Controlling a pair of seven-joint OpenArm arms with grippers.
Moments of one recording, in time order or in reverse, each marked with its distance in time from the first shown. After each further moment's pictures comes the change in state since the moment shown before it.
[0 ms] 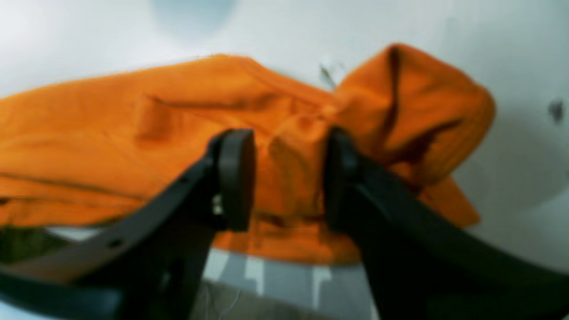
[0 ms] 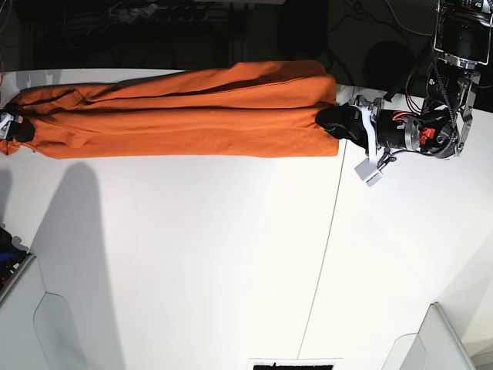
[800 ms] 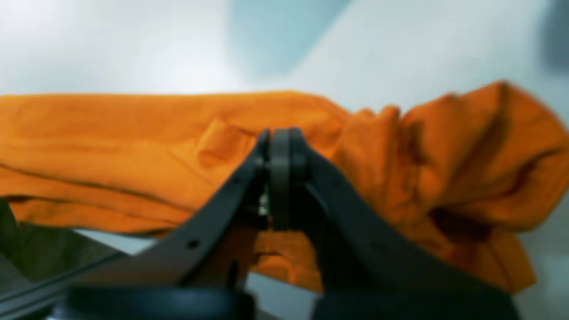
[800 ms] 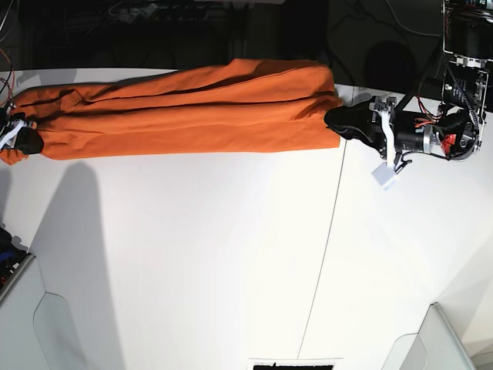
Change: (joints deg) left arm 0.8 -0.8 -7.4 1.4 -13.8 0.1 10.6; right arm -0.3 -1.7 -3.8 6.2 1.0 0.0 0.1
